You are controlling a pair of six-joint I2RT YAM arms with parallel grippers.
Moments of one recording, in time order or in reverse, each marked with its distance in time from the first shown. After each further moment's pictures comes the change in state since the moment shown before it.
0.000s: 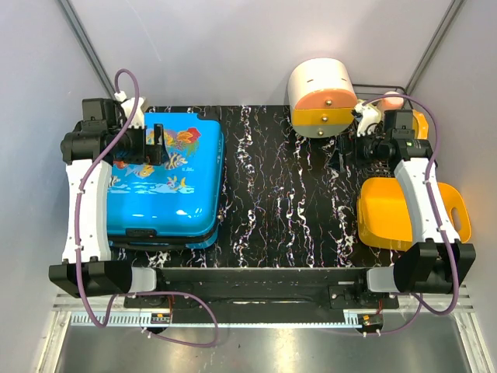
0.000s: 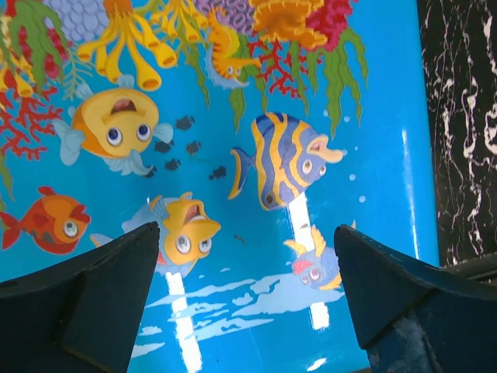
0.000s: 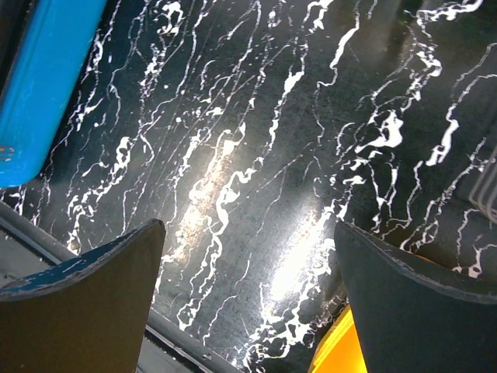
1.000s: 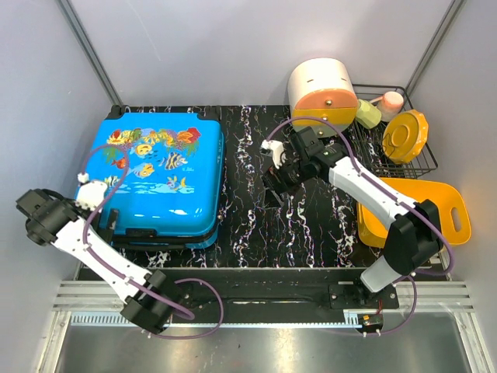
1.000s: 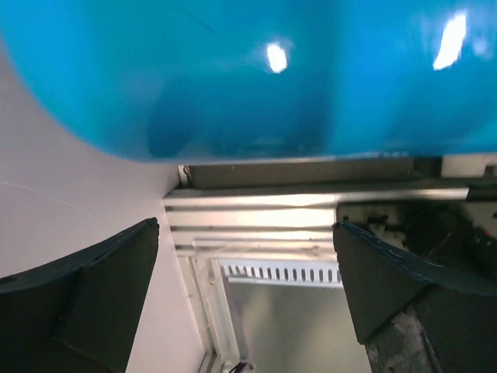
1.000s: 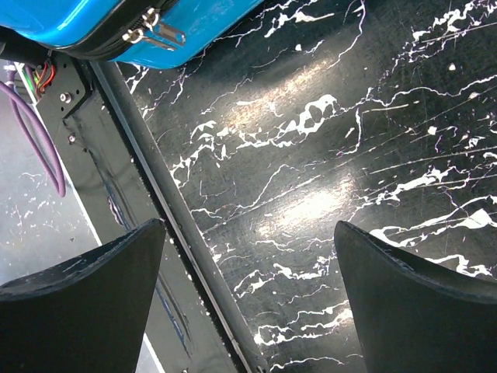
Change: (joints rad) left arm 0.882 -0.362 -0.456 -0.193 0.042 0.942; right arm 0.600 0.209 -0.014 0.066 -0.079 0.016
